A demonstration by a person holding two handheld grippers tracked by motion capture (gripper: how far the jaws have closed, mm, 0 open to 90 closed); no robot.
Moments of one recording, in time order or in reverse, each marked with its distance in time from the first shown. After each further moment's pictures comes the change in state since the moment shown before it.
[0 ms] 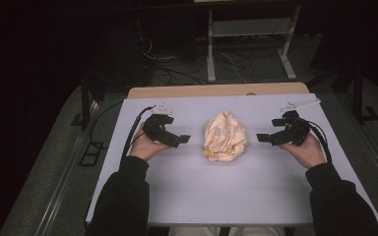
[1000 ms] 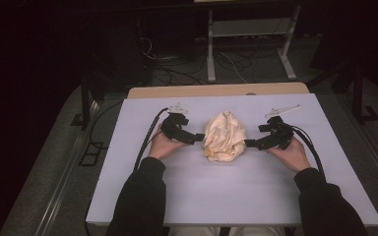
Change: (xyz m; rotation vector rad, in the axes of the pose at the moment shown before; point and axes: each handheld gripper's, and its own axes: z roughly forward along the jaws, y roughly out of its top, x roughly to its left) left arm 0.004 0.001 0.062 -0.010 -0.056 -0.073; right arm 0.008 -0.008 0.043 0.040 0.061 -0.008
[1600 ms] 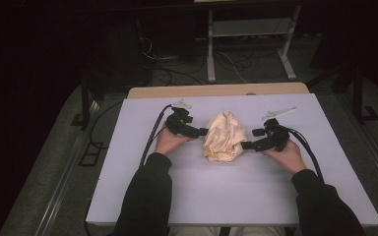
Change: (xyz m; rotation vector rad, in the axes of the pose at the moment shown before) left arm 0.009 0.011 0.023 0.008 -0.020 -0.044; right arm 0.001 -0.005 0.012 0.008 0.069 0.016
